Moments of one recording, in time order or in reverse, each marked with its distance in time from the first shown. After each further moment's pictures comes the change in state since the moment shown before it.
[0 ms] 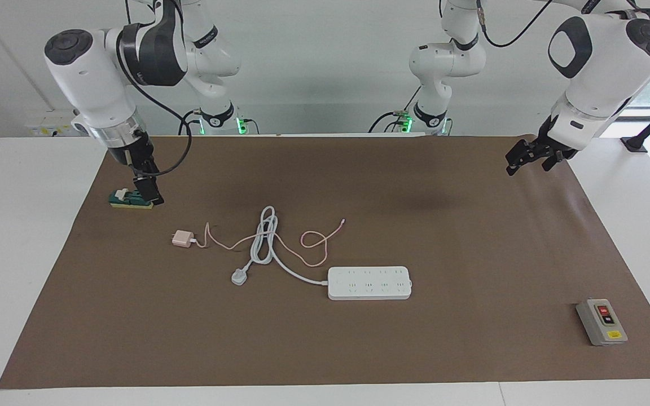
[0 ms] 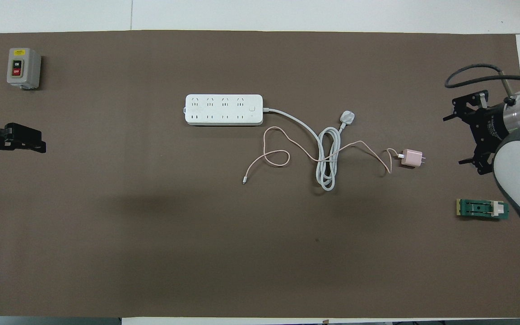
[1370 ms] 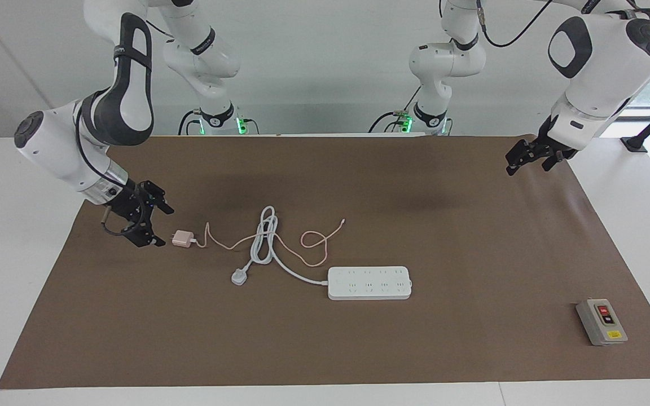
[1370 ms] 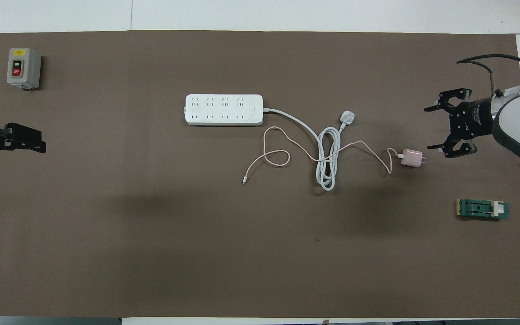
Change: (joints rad) left arm 0.000 0.000 0.000 0.000 0.000 0.000 0.000; right arm -0.110 0.253 -0.007 -0.004 0.351 0.187 -0.106
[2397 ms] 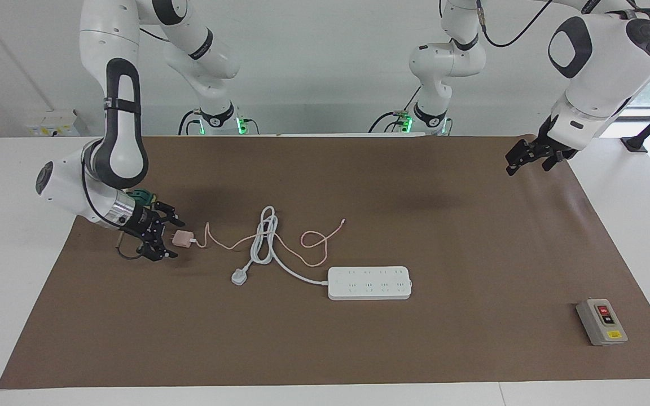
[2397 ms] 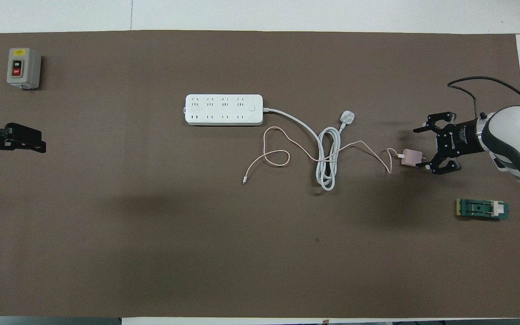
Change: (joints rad) left arm 0.000 0.000 0.000 0.000 0.000 0.000 0.000; right arm -0.046 0.048 -0.001 -0.104 0.112 0.013 -0.057
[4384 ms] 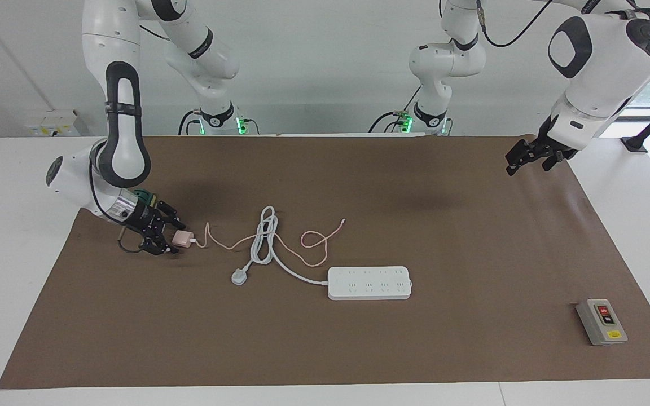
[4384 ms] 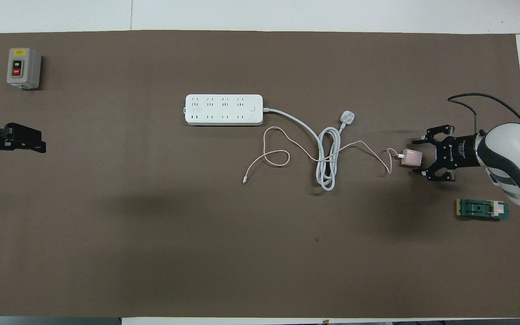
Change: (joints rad) left arm 0.000 0.000 0.000 0.000 0.000 0.000 0.000; right arm -0.016 -0.032 0.000 -0.138 0.100 0.146 -0.140
